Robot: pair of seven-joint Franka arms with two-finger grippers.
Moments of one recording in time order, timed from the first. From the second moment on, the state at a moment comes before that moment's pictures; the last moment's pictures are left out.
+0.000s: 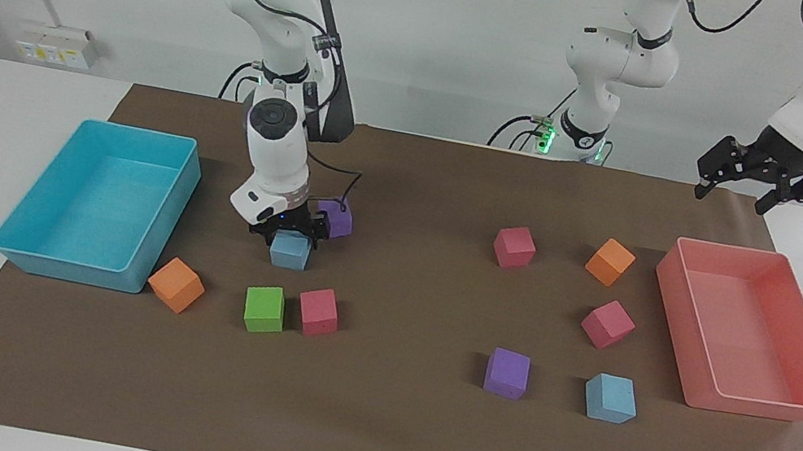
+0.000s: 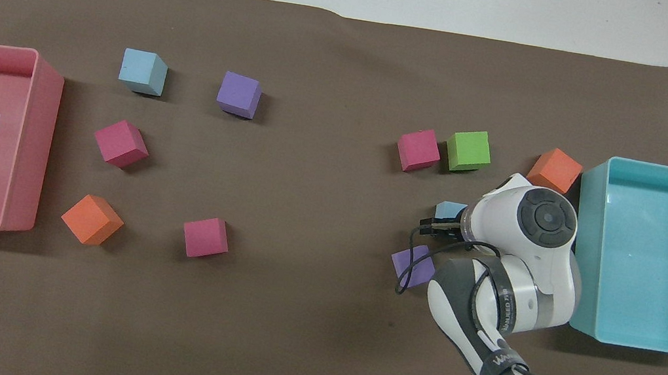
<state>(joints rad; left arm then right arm) -0.15 0.00 0.12 -1.50 -0.03 1.49 0.11 0.31 0.21 -0.04 -2.18 0.03 2.41 0.17</state>
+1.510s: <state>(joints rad) -0.15 0.00 0.12 -1.50 -0.03 1.49 0.11 0.38 0.20 -0.04 -1.86 0.03 2.11 0.26</state>
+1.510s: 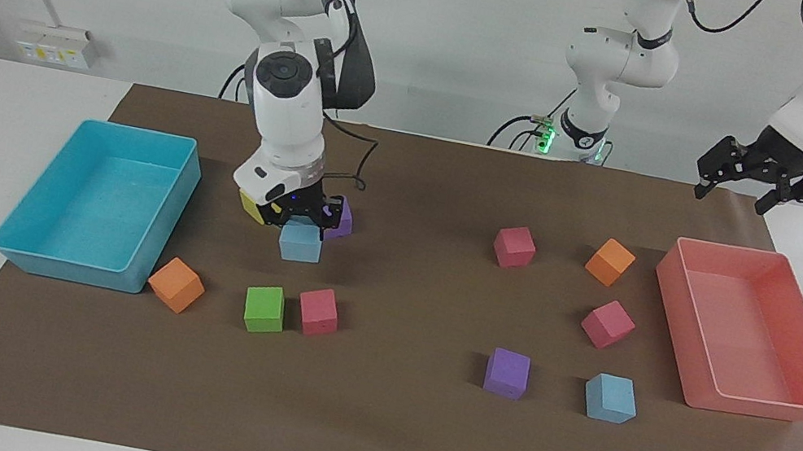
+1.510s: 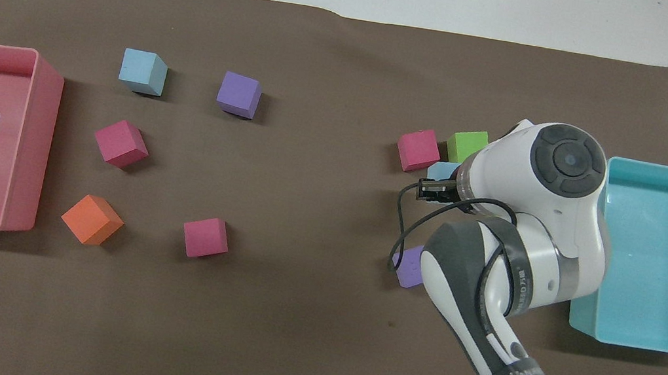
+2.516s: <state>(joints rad) -0.15 0.00 0.12 -1.50 -0.03 1.48 0.11 0.65 0.54 -0.03 -1.53 0.01 2.08 0.68</state>
